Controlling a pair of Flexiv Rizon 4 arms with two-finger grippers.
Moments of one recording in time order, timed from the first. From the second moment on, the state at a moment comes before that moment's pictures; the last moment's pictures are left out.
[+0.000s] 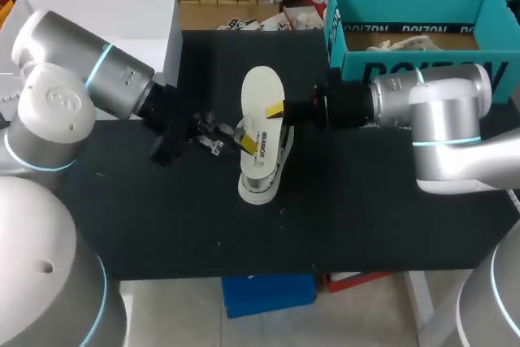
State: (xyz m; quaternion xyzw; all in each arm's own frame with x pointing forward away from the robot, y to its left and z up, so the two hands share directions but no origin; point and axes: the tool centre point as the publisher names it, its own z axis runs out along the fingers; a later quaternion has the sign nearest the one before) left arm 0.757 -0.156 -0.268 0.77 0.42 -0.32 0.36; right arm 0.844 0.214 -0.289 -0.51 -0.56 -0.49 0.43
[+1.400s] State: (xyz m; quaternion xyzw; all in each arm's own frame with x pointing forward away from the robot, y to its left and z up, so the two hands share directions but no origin) left arm 0.772 -0.169 -0.259 0.77 0.63 0.00 0.08; right arm 0.844 0.214 -0.289 -0.51 -0.56 -0.49 0.43
